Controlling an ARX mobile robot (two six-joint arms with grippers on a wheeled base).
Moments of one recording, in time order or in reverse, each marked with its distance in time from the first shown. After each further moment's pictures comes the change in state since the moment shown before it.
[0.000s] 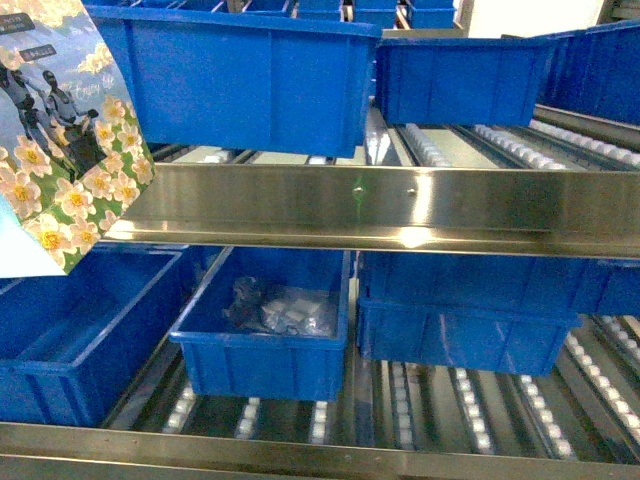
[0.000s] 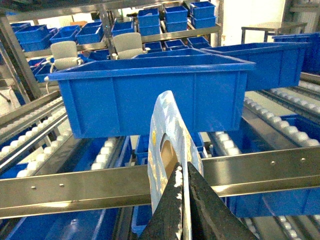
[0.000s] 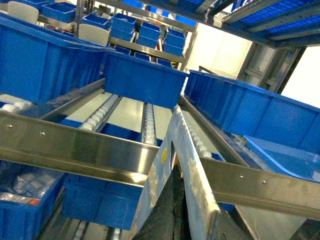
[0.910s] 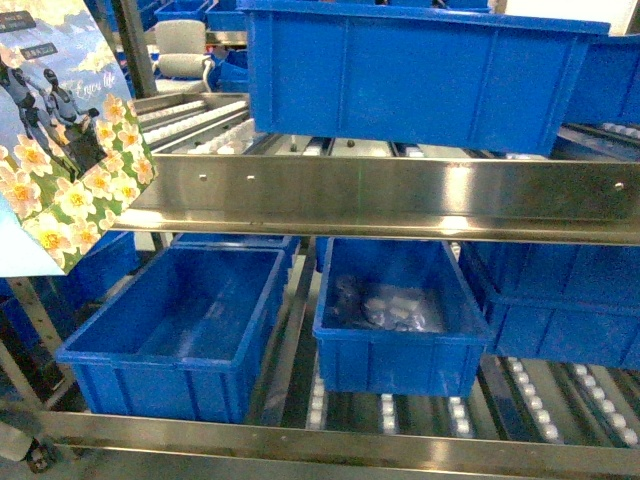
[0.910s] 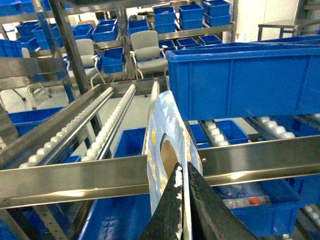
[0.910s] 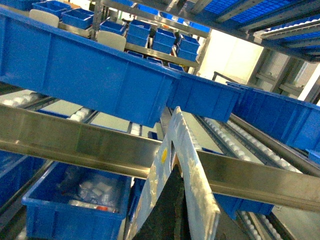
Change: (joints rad) left arm -0.001 0.000 0.000 -0.001 0.000 0.000; right arm 0.000 0.000 0.000 0.002 0.000 0.000
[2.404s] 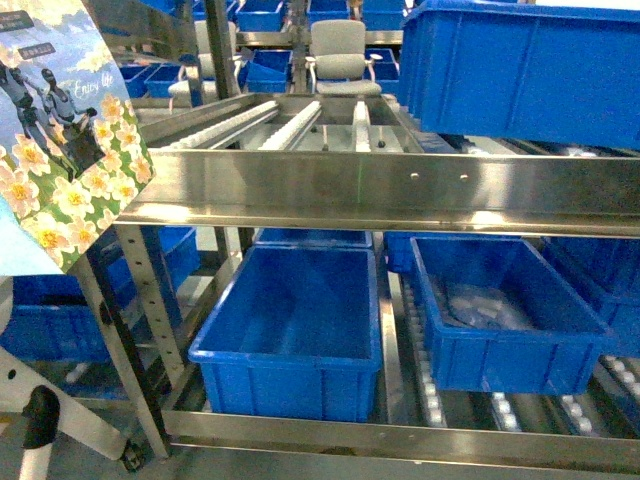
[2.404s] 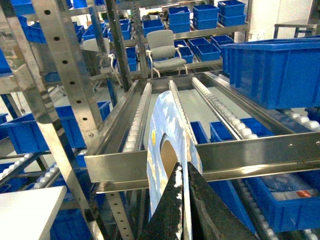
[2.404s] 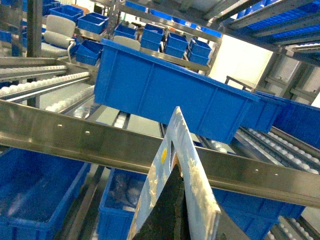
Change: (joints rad) left arm 0.000 0.000 0.000 0.001 0.001 0.000; right arm 0.000 0.000 0.000 0.000 0.000 0.000
